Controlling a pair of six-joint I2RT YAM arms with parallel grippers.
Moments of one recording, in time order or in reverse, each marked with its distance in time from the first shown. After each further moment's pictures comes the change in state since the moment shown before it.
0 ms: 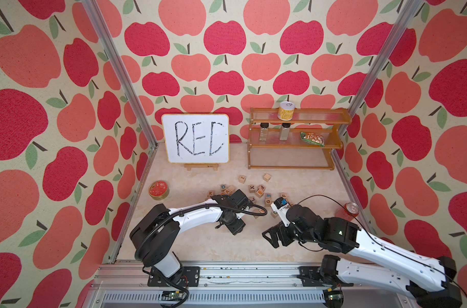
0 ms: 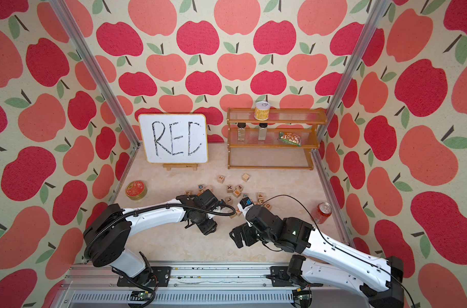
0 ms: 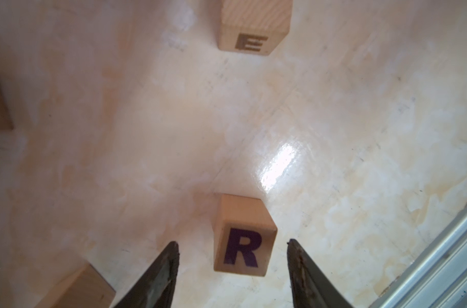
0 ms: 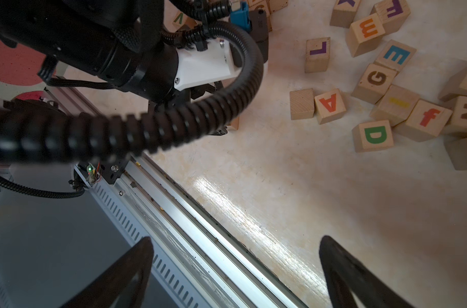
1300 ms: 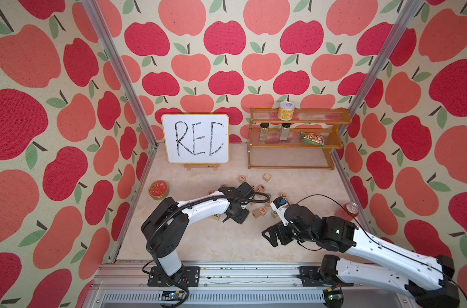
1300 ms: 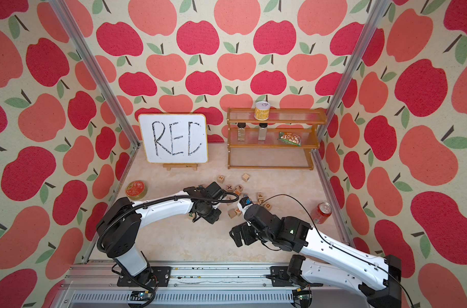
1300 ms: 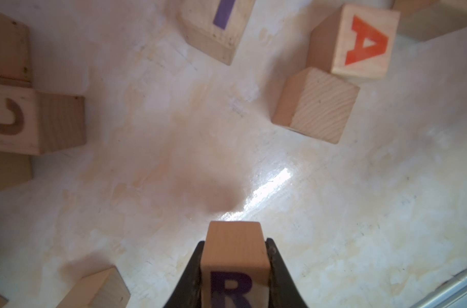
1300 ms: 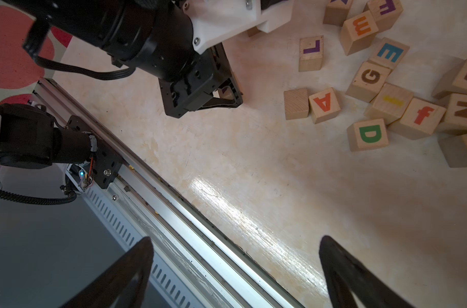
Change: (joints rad) left arm 0.010 0.106 0.203 -0.094 -0.077 -0.251; right arm -0.005 0.036 0.000 0.008 0.014 0.008
